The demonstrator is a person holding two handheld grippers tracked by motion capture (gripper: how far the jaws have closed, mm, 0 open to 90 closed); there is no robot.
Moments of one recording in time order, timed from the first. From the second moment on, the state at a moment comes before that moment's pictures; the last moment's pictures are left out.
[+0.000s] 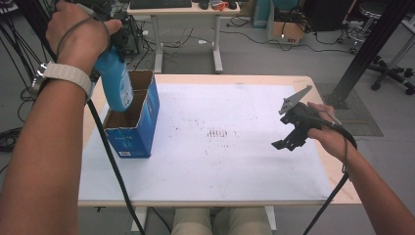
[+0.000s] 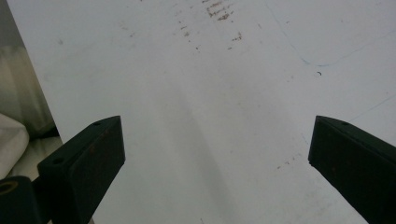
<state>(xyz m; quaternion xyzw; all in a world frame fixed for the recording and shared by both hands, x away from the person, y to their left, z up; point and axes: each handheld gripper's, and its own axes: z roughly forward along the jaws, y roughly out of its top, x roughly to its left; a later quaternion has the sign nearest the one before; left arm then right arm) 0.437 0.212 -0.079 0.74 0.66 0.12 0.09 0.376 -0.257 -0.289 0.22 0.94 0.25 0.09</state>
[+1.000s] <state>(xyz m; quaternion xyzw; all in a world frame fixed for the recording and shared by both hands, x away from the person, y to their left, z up) 0.450 0.230 -0.193 0.73 0.67 0.10 0.09 0.383 -0.252 -0.301 0.23 0.94 0.25 0.07</state>
